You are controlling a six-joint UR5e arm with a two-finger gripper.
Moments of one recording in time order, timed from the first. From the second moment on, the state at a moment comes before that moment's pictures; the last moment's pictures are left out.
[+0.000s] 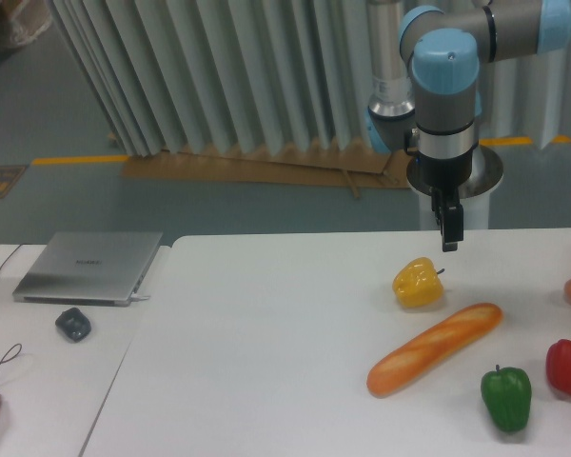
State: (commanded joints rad) arm 2.37 -1.62 -1.54 -1.52 1.55 1.60
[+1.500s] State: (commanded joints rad) arm 2.32 -1.62 -1.58 -1.32 1.60 1.50
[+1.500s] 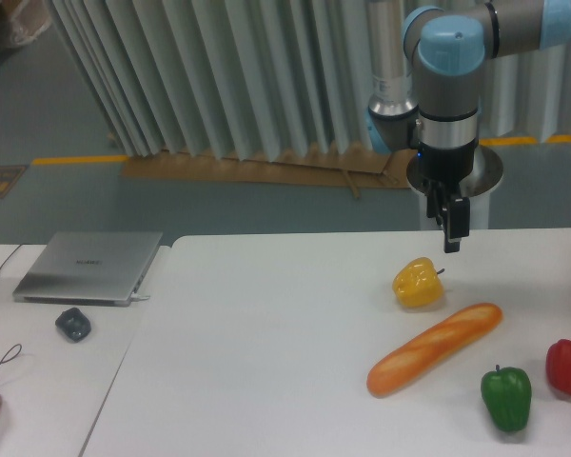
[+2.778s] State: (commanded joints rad) arm 2.31 -1.66 -1.59 -1.22 1.79 1.32
